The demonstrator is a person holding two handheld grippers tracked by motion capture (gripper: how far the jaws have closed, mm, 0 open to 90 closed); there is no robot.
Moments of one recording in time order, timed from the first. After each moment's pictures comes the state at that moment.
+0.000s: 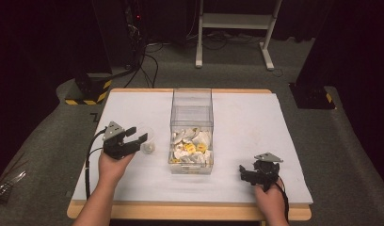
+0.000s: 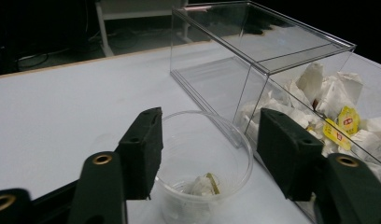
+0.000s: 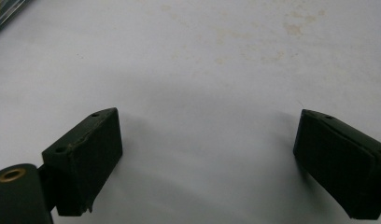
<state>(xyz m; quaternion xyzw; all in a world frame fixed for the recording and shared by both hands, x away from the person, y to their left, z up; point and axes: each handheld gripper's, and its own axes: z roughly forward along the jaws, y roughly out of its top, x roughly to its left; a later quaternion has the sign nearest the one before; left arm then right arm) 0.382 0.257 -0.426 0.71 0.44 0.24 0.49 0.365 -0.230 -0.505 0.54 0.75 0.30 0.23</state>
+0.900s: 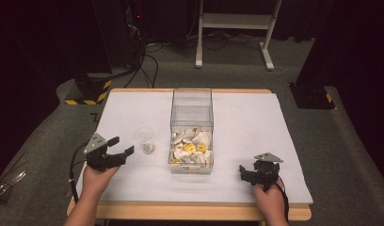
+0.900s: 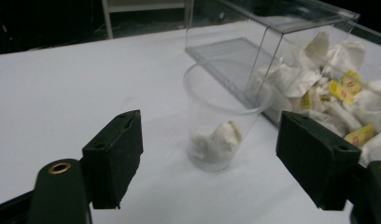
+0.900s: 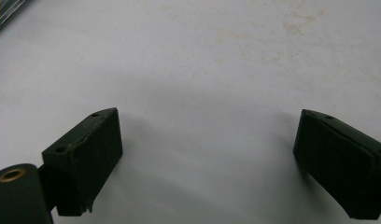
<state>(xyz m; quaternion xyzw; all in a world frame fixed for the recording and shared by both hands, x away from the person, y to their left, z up) 0.349 0.304 -0.446 0.72 0.45 0.24 0.47 0.365 -0.230 -0.505 0.54 0.75 0.30 0.23</state>
